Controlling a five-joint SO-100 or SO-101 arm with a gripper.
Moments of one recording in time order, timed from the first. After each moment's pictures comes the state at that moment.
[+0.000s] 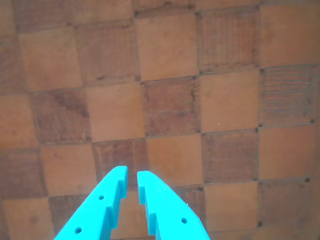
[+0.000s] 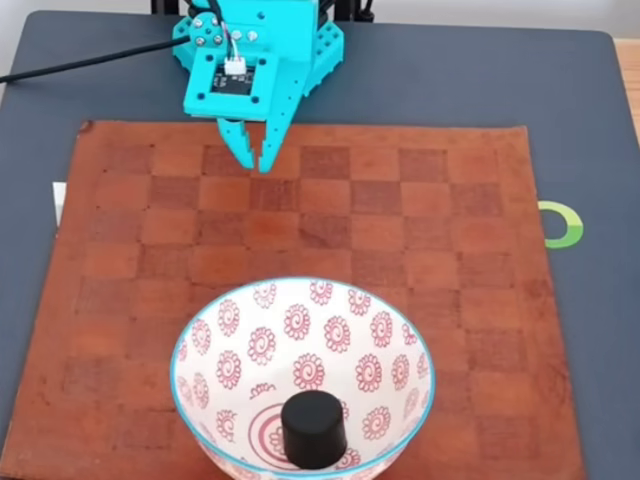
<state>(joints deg) -1.0 169.6 171.4 68.2 95.4</state>
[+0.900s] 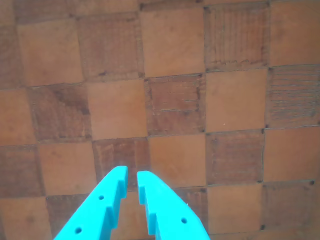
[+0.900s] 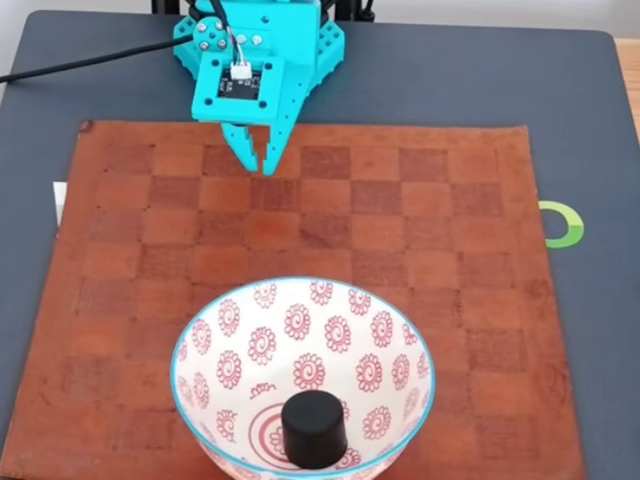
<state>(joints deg) -1.1 169.6 172.4 67.6 95.3</state>
